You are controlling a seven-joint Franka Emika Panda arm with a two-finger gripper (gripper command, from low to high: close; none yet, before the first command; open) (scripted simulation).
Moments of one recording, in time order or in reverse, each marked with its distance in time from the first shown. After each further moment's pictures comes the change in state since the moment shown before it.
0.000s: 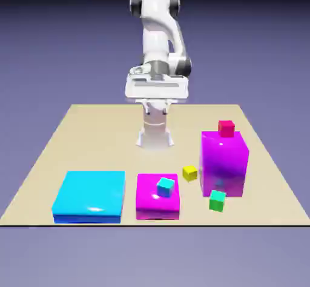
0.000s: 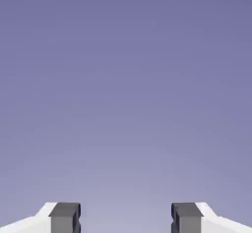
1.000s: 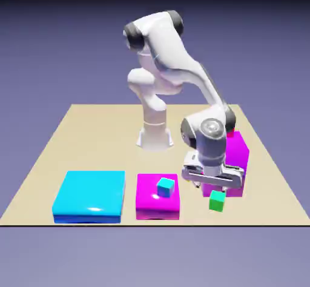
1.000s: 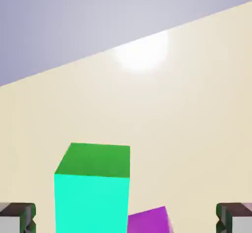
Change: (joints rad) arm -0.290 1.087 0.638 0.693 -0.096 -0.767 0.796
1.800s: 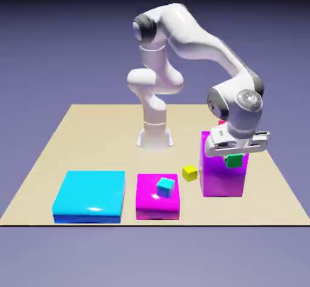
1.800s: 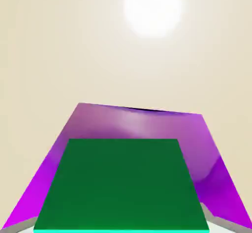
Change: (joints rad) arm 0.164 -0.302 -0.016 0.100 0.166 -0.423 -0.498
